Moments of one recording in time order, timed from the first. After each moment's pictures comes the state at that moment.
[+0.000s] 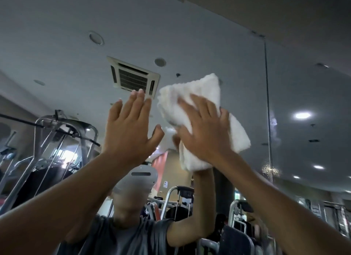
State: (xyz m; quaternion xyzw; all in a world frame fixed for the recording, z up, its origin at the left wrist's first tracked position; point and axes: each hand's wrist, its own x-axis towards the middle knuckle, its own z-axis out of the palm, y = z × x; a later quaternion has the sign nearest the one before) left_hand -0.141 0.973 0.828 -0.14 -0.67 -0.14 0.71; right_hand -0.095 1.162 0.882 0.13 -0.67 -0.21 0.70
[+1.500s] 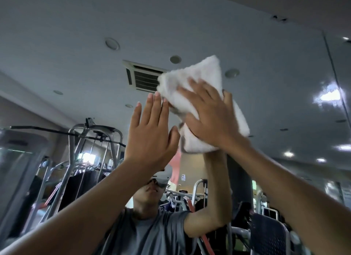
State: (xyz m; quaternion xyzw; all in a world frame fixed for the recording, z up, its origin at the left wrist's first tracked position) left_hand -0.174 0.775 0.814 -0.19 -0.68 -0.14 0.70; right_hand -0.135 0.933 0.891 0.14 -0.69 -0.21 0.68
